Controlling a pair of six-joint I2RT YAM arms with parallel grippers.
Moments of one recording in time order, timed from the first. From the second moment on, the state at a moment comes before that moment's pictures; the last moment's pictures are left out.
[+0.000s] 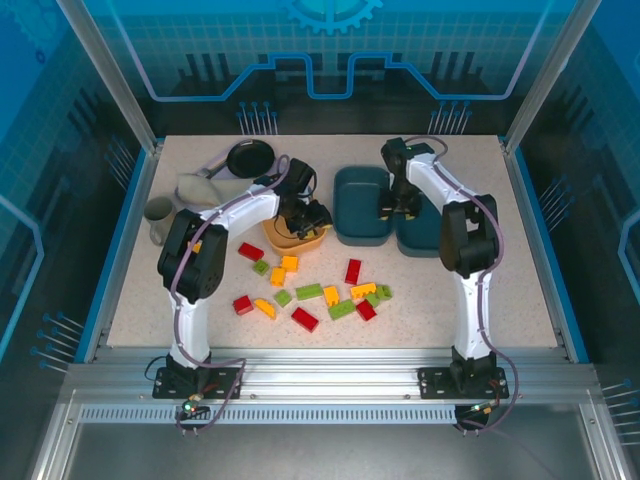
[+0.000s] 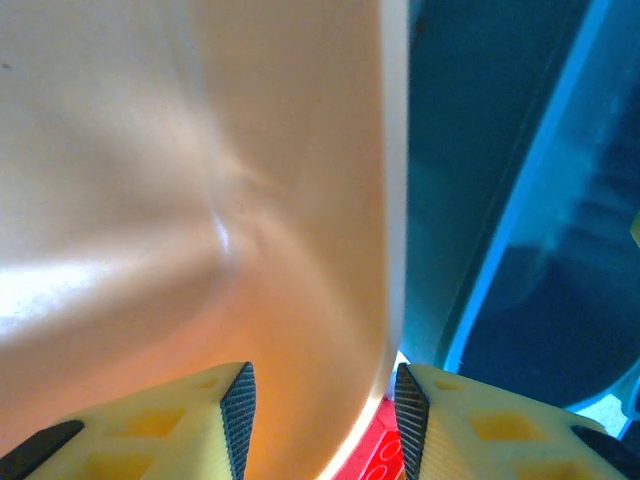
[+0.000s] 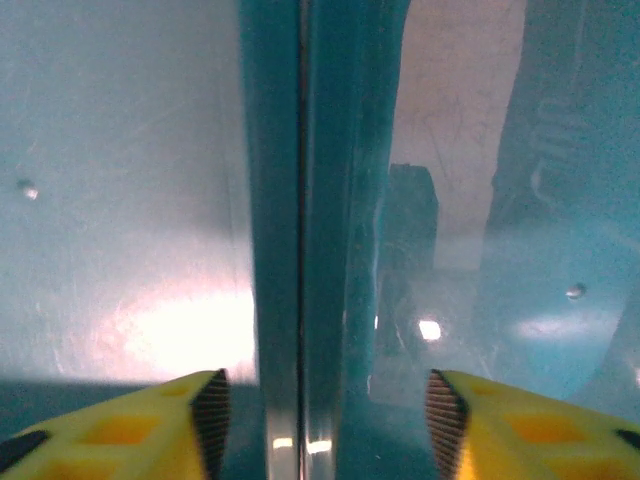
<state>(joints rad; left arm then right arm) -0.43 2.01 1.53 -0.67 0.36 -0.86 0.26 2.21 1.90 -1.19 0.03 0.30</state>
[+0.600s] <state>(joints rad) -0.29 1.80 1.54 -0.92 0.03 -0.82 0.42 1.63 1.33 -1.05 0.00 0.47</state>
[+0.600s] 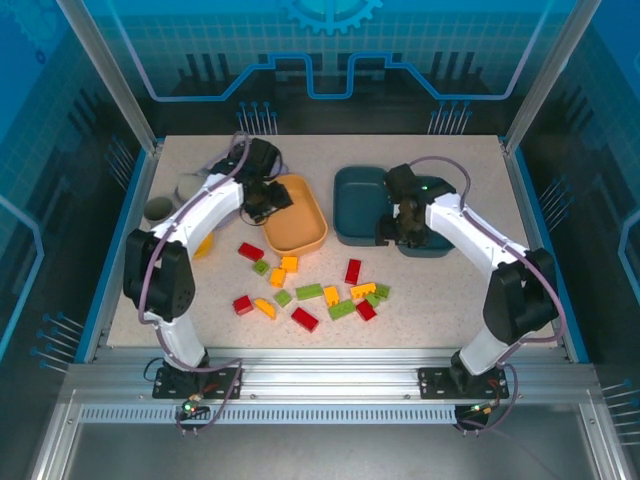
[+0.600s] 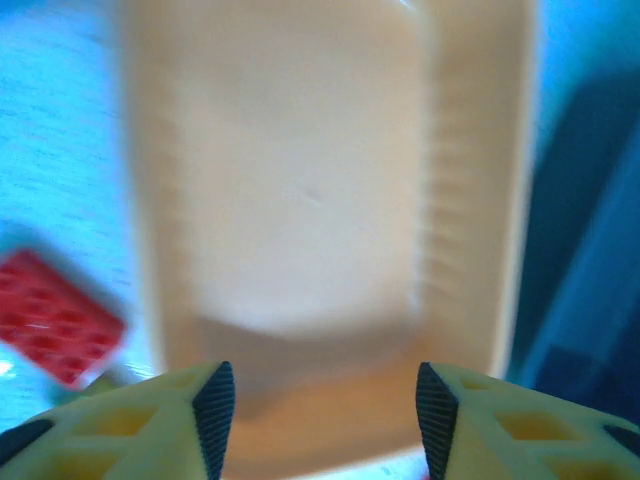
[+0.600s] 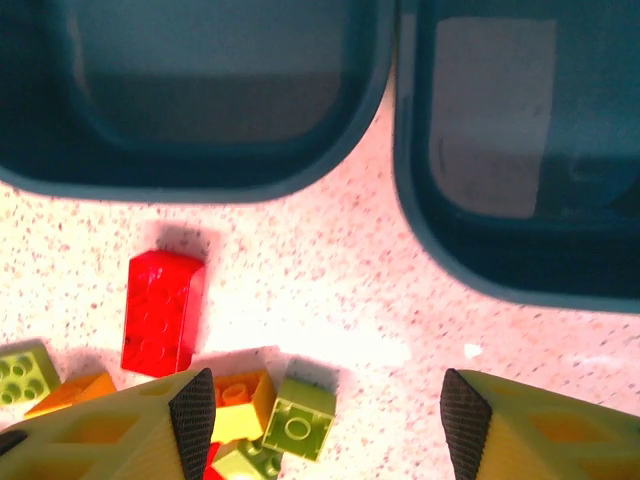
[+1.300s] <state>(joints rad) -0.15 2.00 1.54 -0.68 0.16 -0.67 0.45 1.47 1.12 -1.00 -0.15 0.55</state>
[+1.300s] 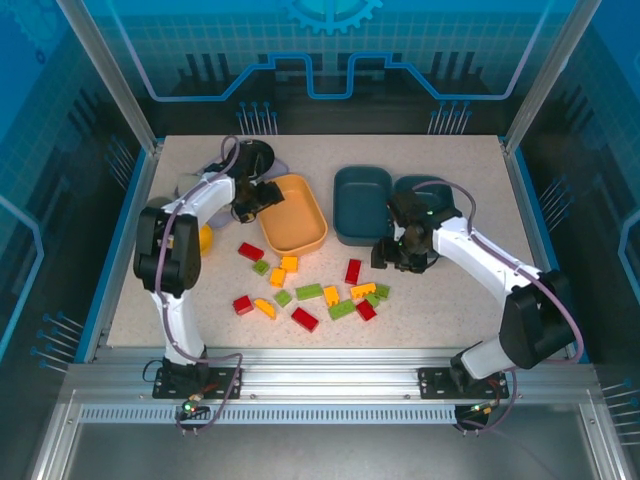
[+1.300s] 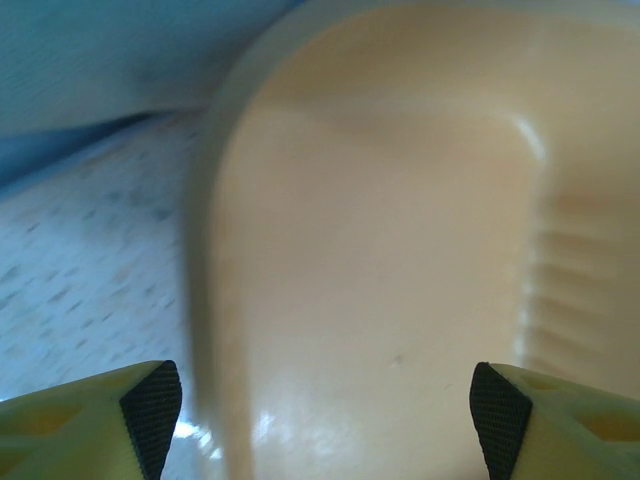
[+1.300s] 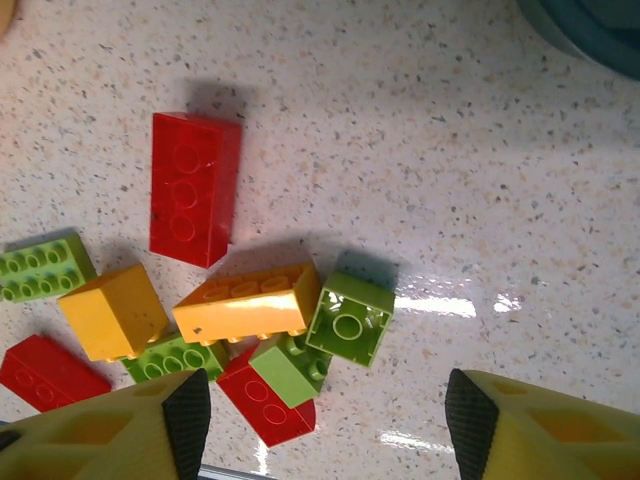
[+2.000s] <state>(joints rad) -0.19 2.09 1.72 -0.69 0.20 -0.68 0.45 1.38 0.86 -0.86 -0.15 0.96</state>
